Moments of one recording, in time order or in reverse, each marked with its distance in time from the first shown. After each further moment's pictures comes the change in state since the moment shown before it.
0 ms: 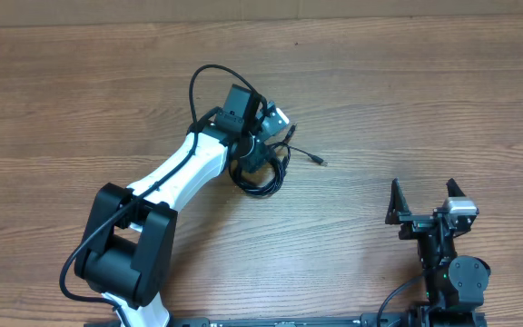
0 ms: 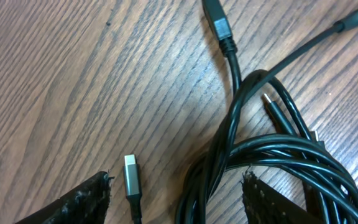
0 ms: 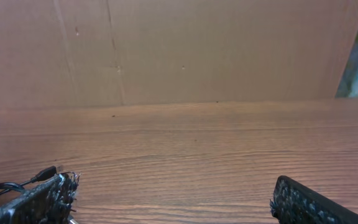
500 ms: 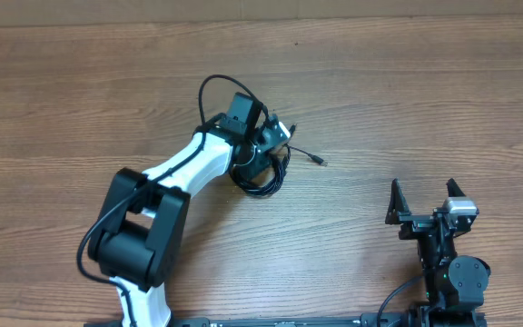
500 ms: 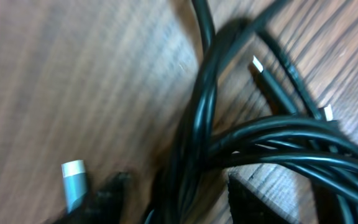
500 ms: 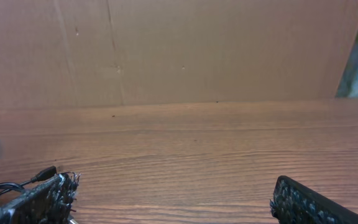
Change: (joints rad) left arm 0.000 0.096 -0.013 0.001 0.043 0.061; right arm 0.000 0.000 0.000 0.000 0.000 0.000
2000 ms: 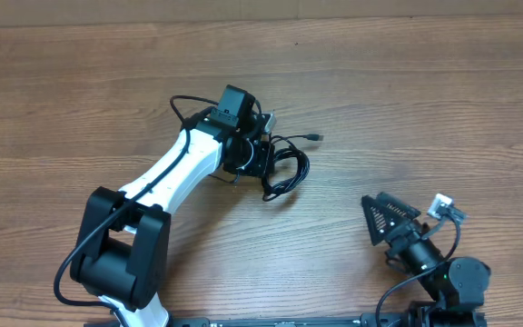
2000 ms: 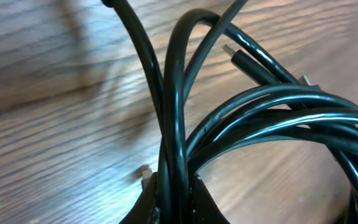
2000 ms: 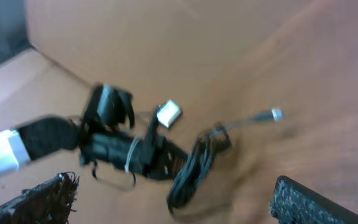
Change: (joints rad) left arm 0.022 -0.115 0.043 -0.232 0.299 -0.766; right arm 0.000 0.002 0.004 -0.014 -0.565 0.872
